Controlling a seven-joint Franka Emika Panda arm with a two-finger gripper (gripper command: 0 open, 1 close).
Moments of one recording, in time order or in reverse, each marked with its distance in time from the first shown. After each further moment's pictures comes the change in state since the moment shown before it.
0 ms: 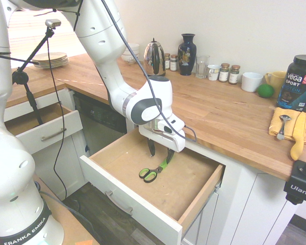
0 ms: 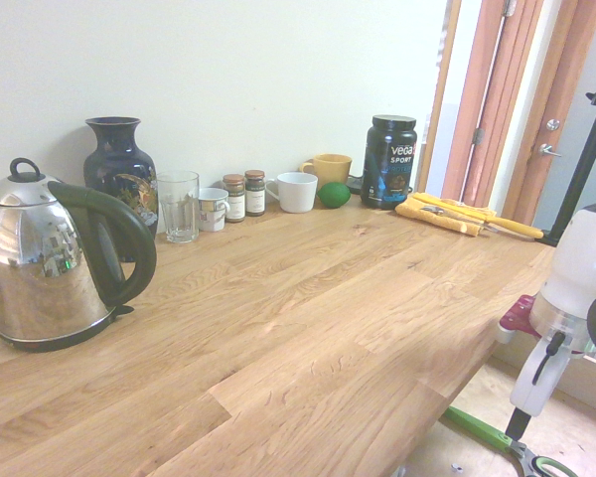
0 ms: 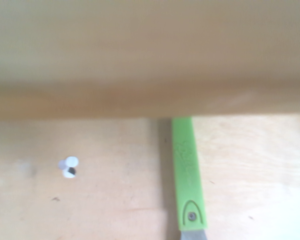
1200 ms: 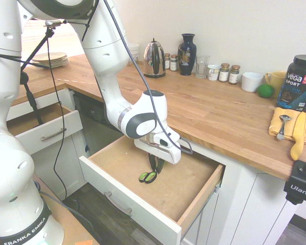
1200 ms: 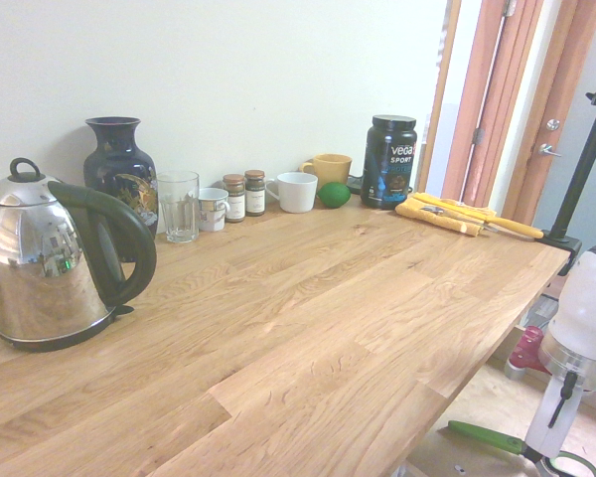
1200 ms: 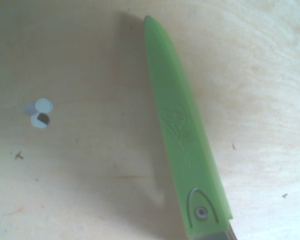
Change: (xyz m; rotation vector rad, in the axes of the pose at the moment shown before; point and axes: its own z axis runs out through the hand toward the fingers) arm -0.020 0.015 0.071 -0.045 -0.014 -0.066
